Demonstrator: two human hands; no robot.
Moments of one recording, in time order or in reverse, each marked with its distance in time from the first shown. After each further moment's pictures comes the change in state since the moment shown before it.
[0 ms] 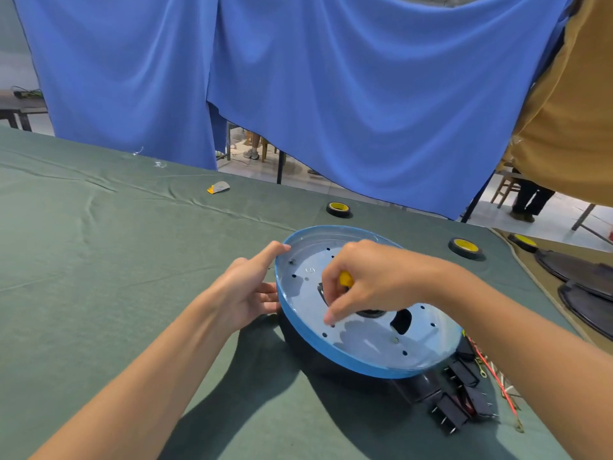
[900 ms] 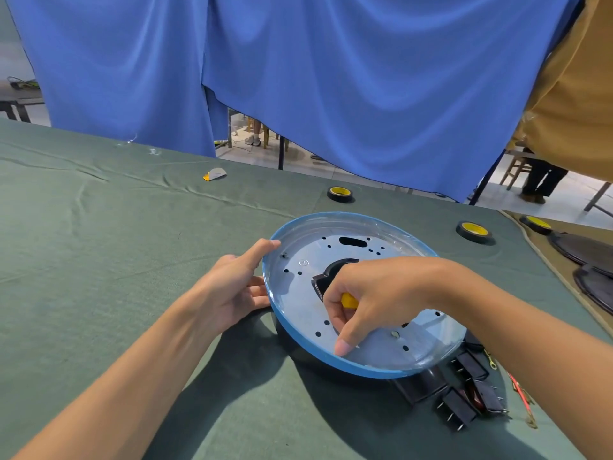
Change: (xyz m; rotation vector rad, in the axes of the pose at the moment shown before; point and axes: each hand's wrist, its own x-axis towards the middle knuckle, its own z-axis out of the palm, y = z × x) left_hand 0.005 -0.011 -0.009 -0.053 -0.035 -0.002; right_hand 0.001 0.014 0.017 0.120 -0.277 0.053
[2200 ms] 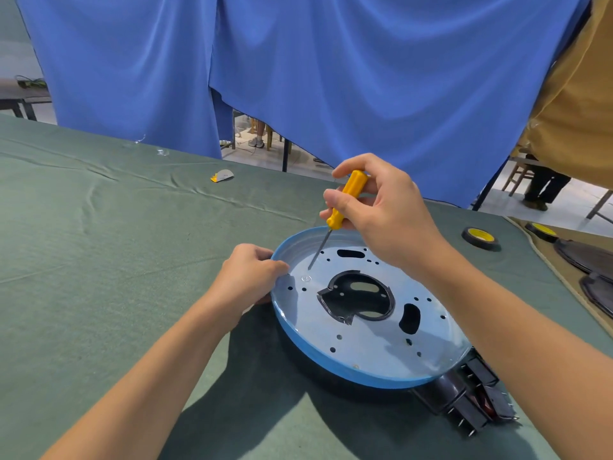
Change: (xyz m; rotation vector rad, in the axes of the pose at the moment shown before) left_hand -0.014 0.008 0.005 0.614 0.188 0.205; right_hand 0.018 -0.018 -0.022 0.524 1.068 -0.235
